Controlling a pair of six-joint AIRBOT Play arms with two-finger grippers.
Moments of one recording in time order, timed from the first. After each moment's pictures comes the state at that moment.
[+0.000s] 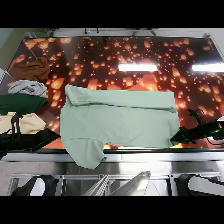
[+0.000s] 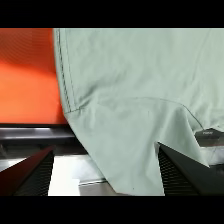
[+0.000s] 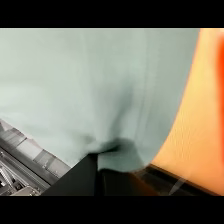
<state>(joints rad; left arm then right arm) 0.50 -0.74 0.44 0.99 -1.34 -1.21 -0.55 -1.42 0.62 -0.98 1.32 0.87</state>
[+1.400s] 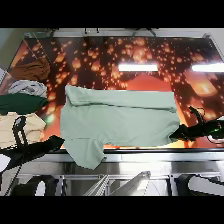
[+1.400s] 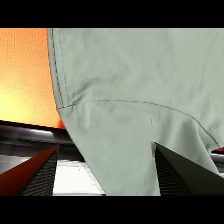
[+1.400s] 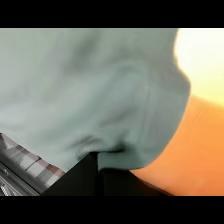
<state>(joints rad) 0.16 -0.33 0.28 1.15 -1.15 -1.60 -0.55 -1.42 0.62 -0.93 1.27 0.85</state>
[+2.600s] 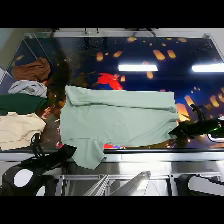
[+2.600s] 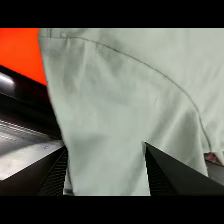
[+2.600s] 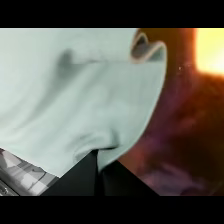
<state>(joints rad) -0.19 -0.15 -0.02 1.14 -0.91 -2.17 -0.55 -1.42 0.62 -0.87 1.22 0.82</state>
